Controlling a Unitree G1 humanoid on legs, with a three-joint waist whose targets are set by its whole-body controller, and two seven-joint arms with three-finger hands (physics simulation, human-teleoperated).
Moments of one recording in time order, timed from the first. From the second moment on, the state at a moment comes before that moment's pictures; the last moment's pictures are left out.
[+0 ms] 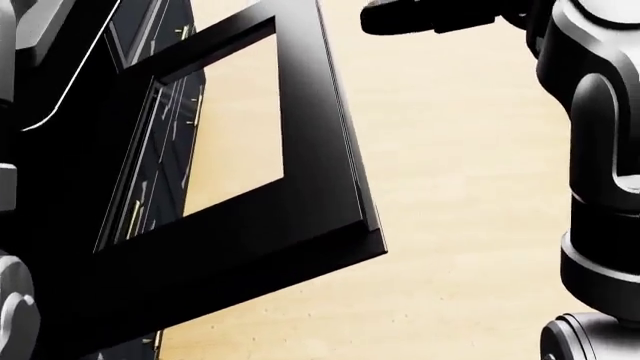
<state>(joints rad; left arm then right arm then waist) -1.38 0.36 0.11 0.63 0.02 0.55 -0.26 -1.09 -0.32 -0.12 0.00 0.08 0.98 0.08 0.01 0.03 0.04</state>
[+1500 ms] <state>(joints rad) -1.39 0.36 0.11 0.66 0.02 0.53 -0.26 -1.09 -0.32 -0.12 0.01 0.10 0.97 0.05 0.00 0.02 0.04</state>
